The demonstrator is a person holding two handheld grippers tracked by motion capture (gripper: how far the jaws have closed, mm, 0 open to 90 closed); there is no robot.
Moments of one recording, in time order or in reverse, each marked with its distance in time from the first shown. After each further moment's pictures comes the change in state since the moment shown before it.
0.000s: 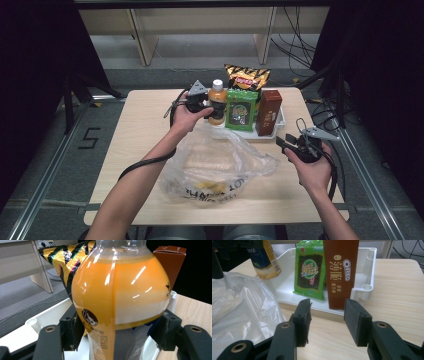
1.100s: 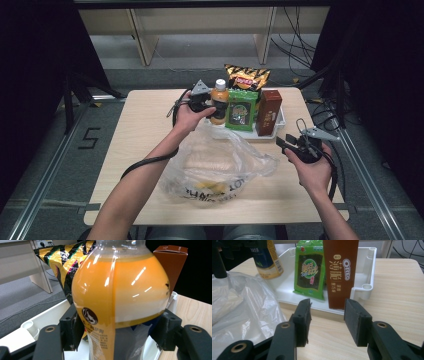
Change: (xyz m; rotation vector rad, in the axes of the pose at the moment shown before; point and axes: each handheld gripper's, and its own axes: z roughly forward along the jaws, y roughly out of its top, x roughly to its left) left arm -0.002 0.002 0.007 0.003 -0.001 0.004; right arm -0.001 -0.001 0.000 -0.002 0.002 -0.007
